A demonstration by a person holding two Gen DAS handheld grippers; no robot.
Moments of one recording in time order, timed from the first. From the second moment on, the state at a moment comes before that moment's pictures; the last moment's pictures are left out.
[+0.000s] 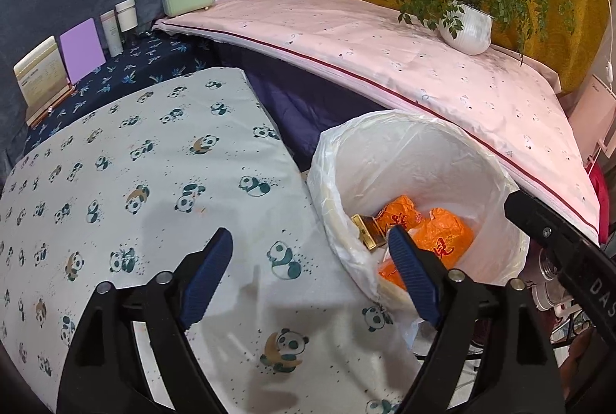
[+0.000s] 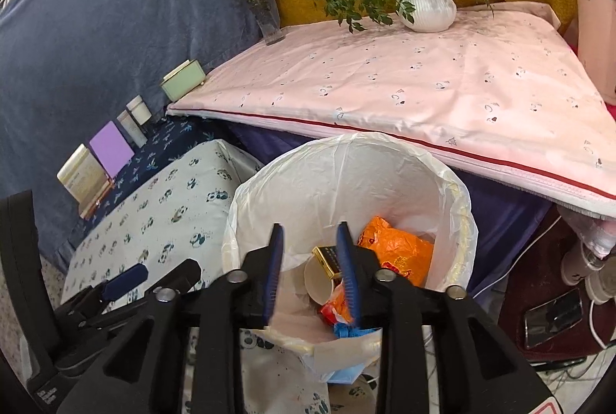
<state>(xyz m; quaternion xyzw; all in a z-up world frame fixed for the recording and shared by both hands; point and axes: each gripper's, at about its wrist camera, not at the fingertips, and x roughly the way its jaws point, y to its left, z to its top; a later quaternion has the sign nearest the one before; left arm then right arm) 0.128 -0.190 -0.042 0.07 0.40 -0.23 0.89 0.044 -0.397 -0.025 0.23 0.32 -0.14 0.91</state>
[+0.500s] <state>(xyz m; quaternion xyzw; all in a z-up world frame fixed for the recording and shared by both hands) 0.091 -0.147 -0.051 0.10 0.40 -0.20 0.89 -0.005 -0.357 -0.010 0.17 0.33 -0.15 0.92</state>
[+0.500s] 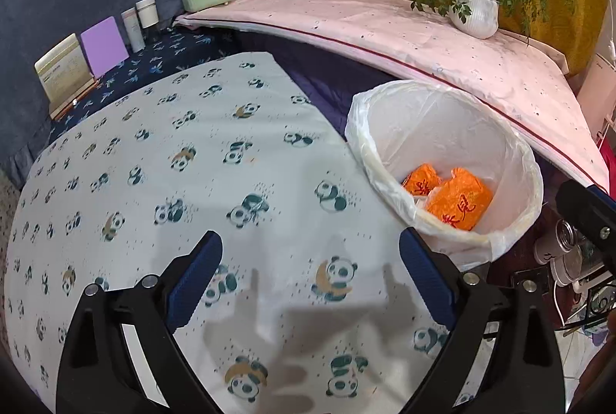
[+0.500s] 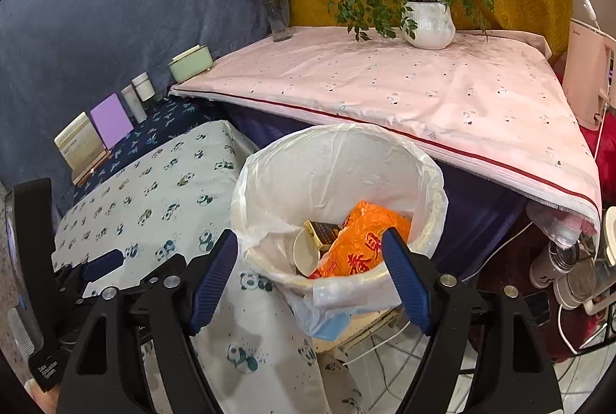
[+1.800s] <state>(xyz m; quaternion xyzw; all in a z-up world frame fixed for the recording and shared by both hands) 0.046 -0.115 -0.051 0.09 0.40 -0.18 0.89 -0.047 -0.324 -0.028 0.13 0.36 -0.18 0.91</state>
